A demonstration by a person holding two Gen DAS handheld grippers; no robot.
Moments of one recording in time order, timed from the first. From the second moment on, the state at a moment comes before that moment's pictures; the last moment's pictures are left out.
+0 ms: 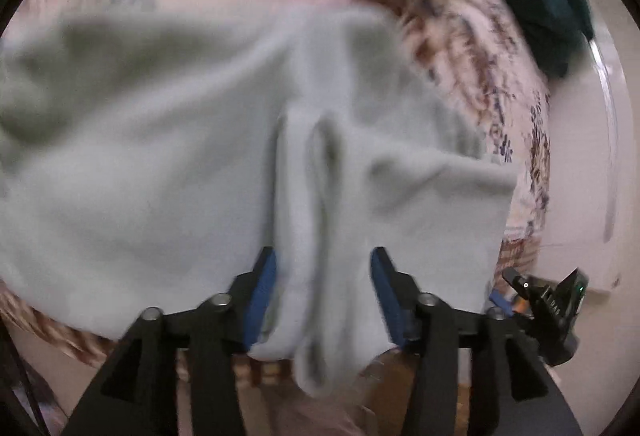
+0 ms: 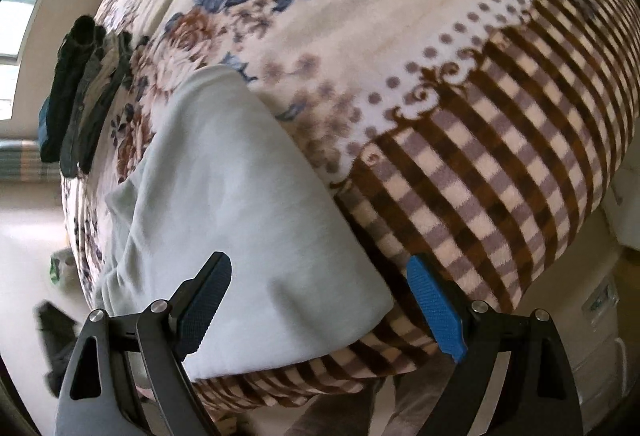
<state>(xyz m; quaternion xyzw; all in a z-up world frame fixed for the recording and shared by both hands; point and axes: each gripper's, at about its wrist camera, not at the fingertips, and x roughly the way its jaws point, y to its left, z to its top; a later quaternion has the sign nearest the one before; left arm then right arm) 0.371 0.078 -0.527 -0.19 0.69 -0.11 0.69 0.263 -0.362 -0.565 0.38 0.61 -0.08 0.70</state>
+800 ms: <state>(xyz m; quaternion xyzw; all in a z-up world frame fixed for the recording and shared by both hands) 0.408 0.099 -0.528 -0.15 0.59 -0.11 0.79 0.264 -0.346 -0.537 0.33 0.59 -0.13 0.73</state>
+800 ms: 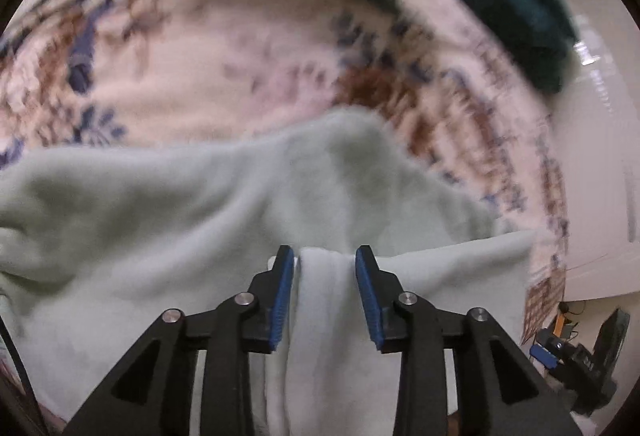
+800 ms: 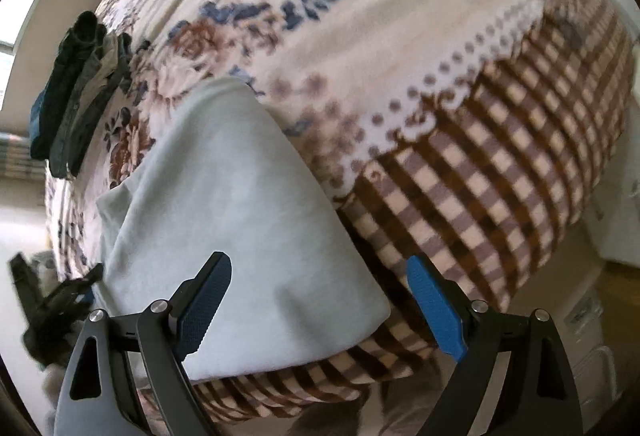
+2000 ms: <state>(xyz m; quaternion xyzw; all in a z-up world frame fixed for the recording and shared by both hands) 0.290 0.318 -0.631 -0.53 0.44 0.15 0.71 0.368 -0.096 -0.560 0.15 0.71 0.04 0.69</state>
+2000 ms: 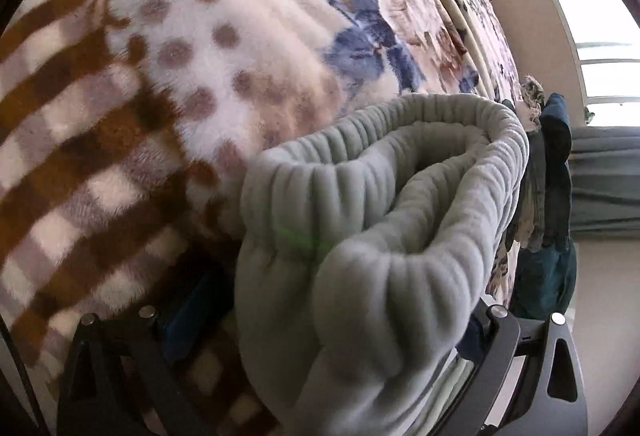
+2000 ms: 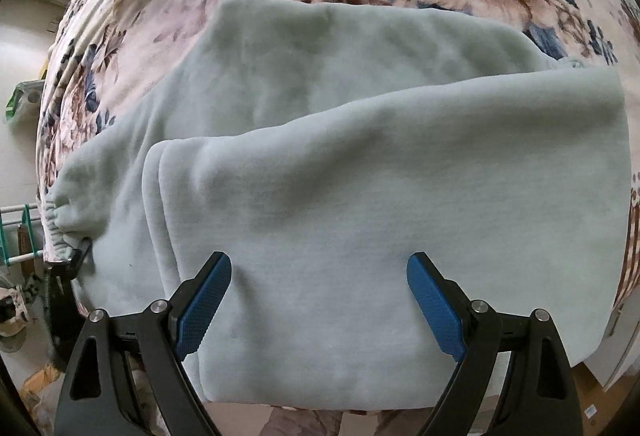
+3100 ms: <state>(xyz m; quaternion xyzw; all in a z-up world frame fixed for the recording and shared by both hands) 0.329 -0.125 -0.471 -0.09 0.52 -0.05 0.85 0.322 -0.339 -0.524 0.23 0.65 0.00 0.72</state>
